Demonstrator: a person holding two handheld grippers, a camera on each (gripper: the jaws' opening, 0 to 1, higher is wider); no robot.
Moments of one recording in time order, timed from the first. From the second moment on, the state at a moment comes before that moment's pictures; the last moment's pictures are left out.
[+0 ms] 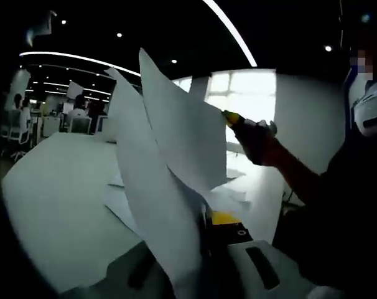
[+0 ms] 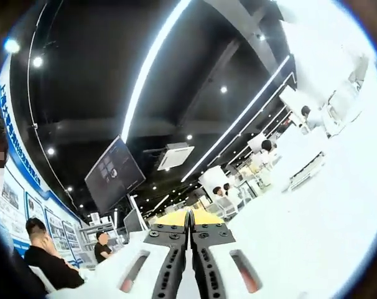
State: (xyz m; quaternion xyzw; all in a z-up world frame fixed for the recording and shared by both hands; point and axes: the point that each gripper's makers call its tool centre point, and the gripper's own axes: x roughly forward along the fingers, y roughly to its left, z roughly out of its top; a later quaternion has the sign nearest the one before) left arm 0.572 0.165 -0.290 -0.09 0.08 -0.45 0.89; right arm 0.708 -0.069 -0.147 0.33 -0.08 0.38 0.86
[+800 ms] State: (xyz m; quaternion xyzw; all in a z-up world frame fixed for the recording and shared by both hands) left arm 0.573 0.169 -0.290 -0.13 0.09 -0.47 0.87; right arm 0.670 -0.053 -0.166 0.37 0.02 0.45 0.81
